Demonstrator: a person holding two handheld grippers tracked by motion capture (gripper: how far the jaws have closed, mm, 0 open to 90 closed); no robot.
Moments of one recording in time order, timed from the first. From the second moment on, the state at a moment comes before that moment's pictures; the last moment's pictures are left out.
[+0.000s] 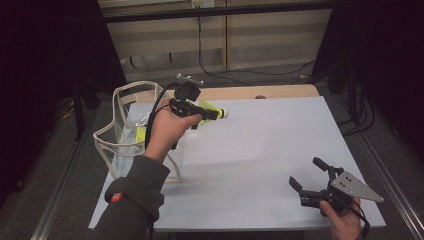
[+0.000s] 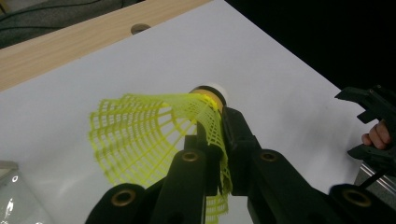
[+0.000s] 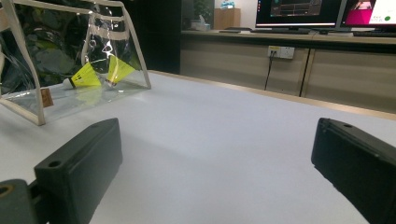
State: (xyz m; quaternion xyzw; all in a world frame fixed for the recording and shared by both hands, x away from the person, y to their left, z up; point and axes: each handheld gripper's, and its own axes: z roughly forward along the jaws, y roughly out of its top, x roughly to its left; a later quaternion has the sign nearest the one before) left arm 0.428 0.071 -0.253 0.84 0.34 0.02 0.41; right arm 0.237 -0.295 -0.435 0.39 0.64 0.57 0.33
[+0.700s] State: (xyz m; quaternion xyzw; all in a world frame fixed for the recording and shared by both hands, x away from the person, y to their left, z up) left arm 0.426 0.096 -0.234 0.84 0.36 0.04 0.41; right arm 0.237 -0.294 -0.435 0.39 0.64 0.58 0.33
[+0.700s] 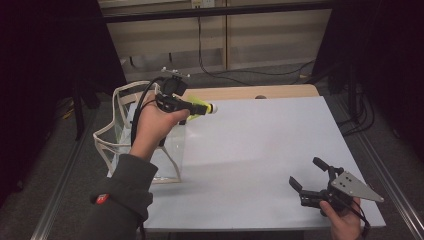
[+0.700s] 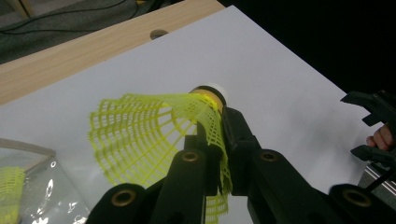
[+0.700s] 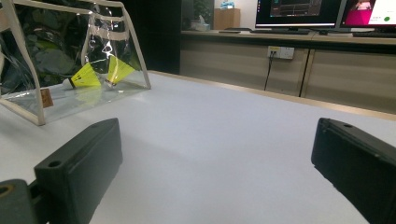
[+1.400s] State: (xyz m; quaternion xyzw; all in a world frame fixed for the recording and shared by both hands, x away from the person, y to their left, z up) left arm 0.425 0.117 -0.223 0.83 0.37 0.05 0.41; right arm 0.237 -0.294 -0.435 0.39 0.64 0.57 0.33
